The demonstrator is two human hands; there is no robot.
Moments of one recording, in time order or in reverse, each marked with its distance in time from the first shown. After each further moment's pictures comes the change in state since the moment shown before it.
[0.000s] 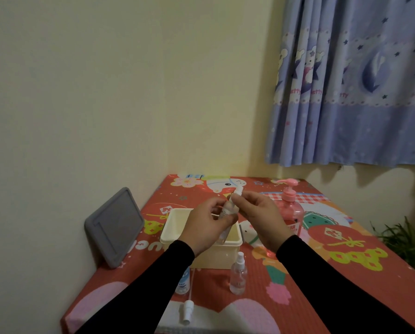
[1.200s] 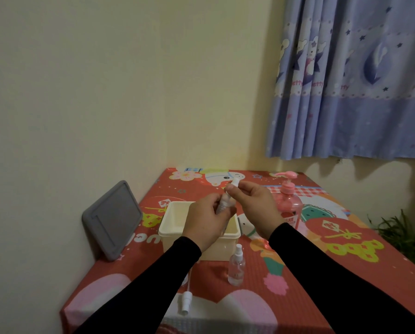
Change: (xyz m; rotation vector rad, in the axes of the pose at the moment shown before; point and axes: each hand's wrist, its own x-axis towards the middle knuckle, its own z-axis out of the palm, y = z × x) left_hand -0.002 0.000 0.010 0.161 0.131 0.034; right_hand 0.015 0.008 0.002 -0.086 0.072 -0.055
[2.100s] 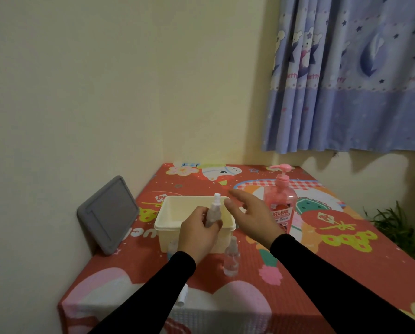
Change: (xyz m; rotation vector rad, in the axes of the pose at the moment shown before) left_hand -0.029 -0.031 0.020 -0.011 0.039 -0.255; right_hand -0.027 0.027 -0.019 -0.626 -0.050 -0.062
